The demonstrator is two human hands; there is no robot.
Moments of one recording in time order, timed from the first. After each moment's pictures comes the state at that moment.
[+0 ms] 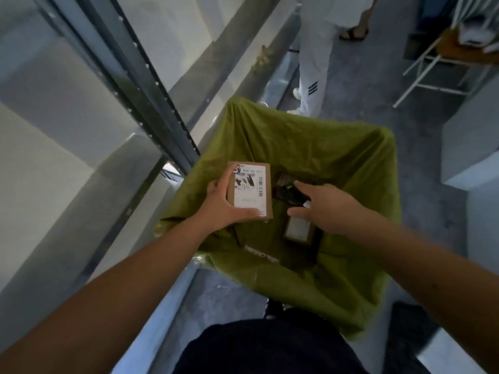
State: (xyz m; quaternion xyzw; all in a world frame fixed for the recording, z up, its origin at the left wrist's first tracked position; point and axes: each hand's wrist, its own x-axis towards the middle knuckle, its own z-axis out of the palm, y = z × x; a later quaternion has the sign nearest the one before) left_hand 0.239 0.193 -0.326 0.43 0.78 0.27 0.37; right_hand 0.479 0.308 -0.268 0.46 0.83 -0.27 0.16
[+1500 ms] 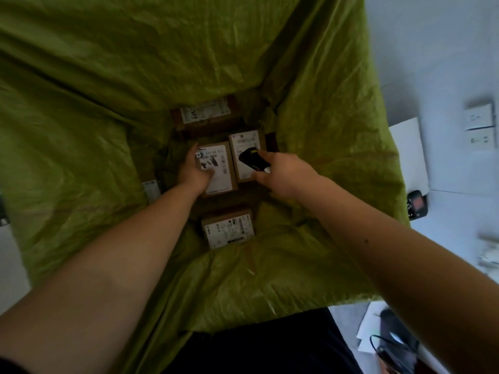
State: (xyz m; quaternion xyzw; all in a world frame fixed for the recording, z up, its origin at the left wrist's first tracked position) left_hand 0.264 0.349 -0.605 0.36 0.72 0.08 0.58; right_hand 0.469 0.338 -0.457 0.70 0.54 -0.42 0.21
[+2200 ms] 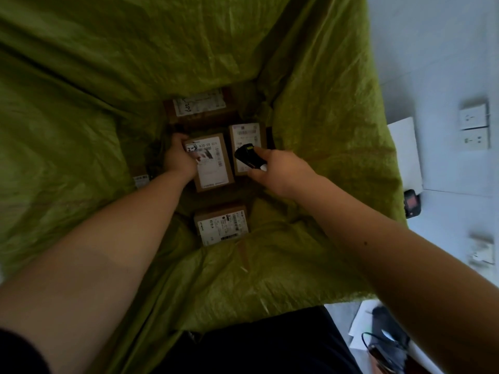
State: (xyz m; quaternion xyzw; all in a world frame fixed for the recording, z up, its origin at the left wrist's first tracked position) left_hand 0.259 0.367 -0.615 0.42 0.76 0.06 0.49; right_hand 0.472 0.329 -0.460 0.71 0.54 -0.42 0.18
